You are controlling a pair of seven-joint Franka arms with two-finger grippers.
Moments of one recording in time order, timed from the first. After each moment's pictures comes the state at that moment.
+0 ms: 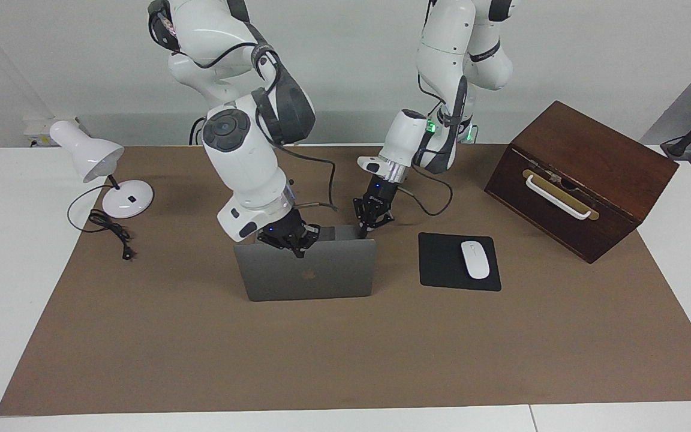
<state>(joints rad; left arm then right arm) -0.79 0.29 0.06 -2.49 -0.09 3.52 0.18 0.33 0.48 0.00 -1.29 0.20 1.85 0.44</state>
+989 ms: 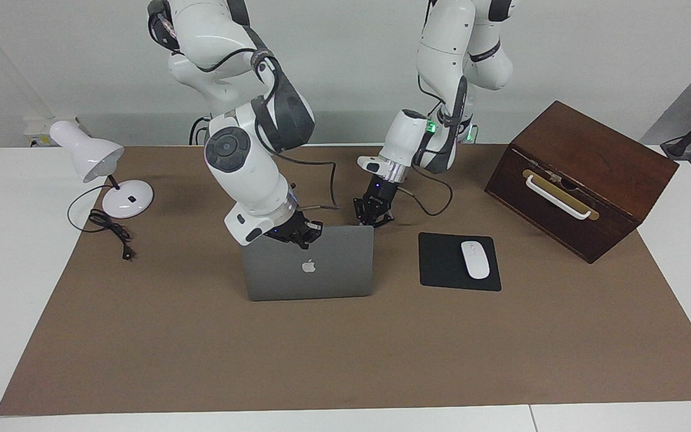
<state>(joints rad) -0.79 0.29 0.06 -2.49 -0.09 3.53 0.18 0.33 0.48 0.00 -1.35 0.28 1.80 0.44</state>
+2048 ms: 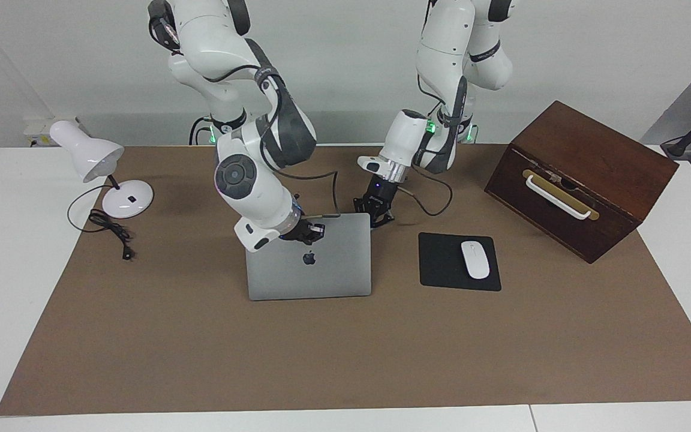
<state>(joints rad) -0.80 0.29 0.06 -2.50 -0.09 3.54 0.19 0.33 0.48 0.00 -1.47 0.33 1.81 0.44</state>
